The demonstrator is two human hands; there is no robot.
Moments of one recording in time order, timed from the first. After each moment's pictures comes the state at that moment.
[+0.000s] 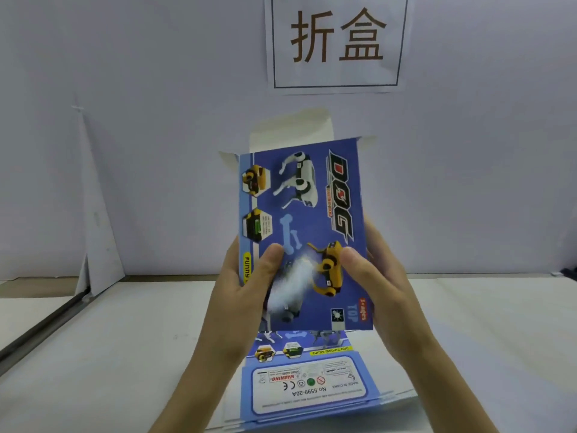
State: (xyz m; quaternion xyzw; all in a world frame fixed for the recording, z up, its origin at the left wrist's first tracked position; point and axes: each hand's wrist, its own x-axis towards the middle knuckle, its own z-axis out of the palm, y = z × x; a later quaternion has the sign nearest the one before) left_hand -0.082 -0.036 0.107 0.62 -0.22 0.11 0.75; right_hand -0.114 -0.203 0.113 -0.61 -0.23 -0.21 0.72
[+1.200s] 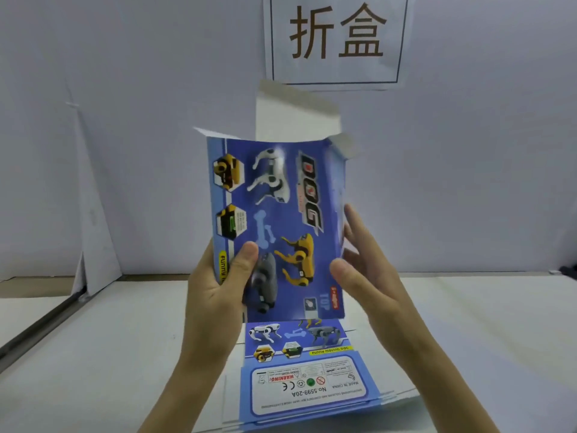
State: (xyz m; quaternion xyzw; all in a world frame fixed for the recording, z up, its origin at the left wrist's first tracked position) left_hand -0.078 -0.028 0.105 0.58 -0.28 0.24 0.73; right_hand -0.115 -0.202 0.107 -0.68 -0.23 -0.20 0.67
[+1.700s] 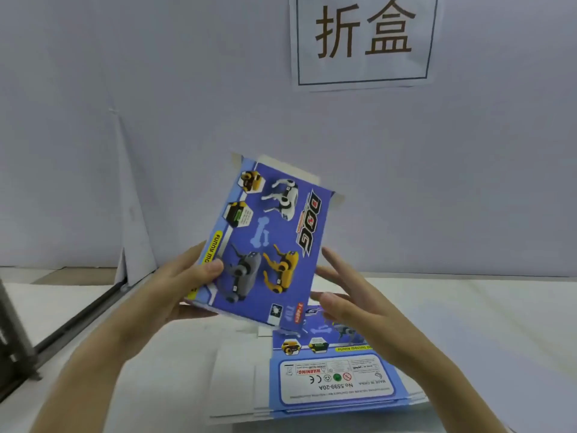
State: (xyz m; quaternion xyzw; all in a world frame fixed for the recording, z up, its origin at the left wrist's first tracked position) left_hand -0.066 0.085 0.120 0.73 -0.20 -0.04 0.65; right_hand -0.100 -0.189 0.084 -0.75 -0.21 -0.04 0.63
